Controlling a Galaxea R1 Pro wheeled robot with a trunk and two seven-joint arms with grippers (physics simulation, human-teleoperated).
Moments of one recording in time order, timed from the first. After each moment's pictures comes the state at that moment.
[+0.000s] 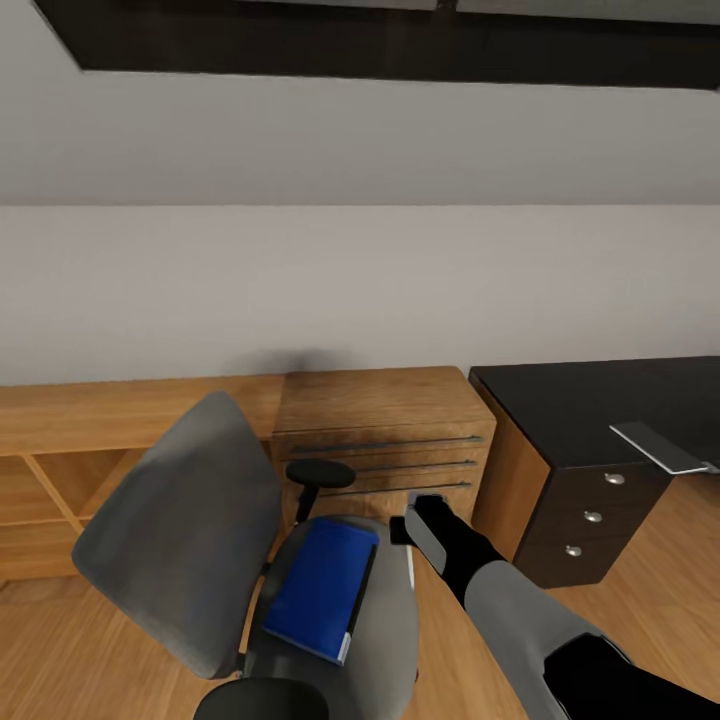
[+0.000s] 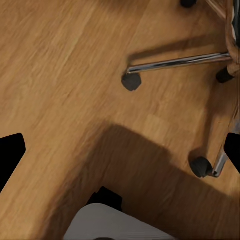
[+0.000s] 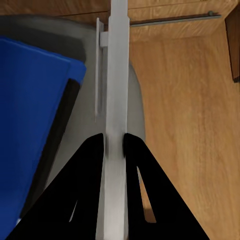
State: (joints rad) left arm -0.08 0.08 -0.03 -0.16 0.61 -0.48 -0.12; right arm -0.84 0.17 0.32 -0.48 -0.47 0.64 -0.37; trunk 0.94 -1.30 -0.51
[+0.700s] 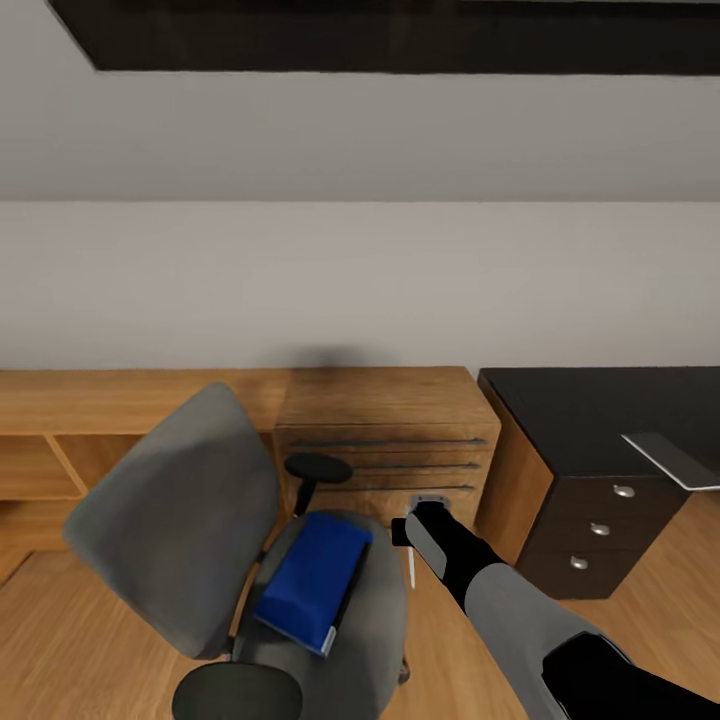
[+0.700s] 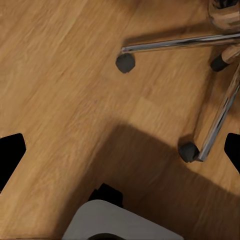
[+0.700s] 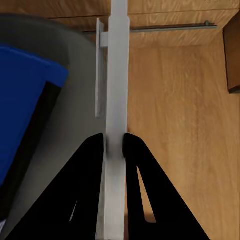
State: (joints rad) left arm -0.08 0.08 -0.03 -0.16 0.60 -0.47 -0.12; right arm -0.84 0.17 0.33 -0.44 -0.46 0.57 -0.37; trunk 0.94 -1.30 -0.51
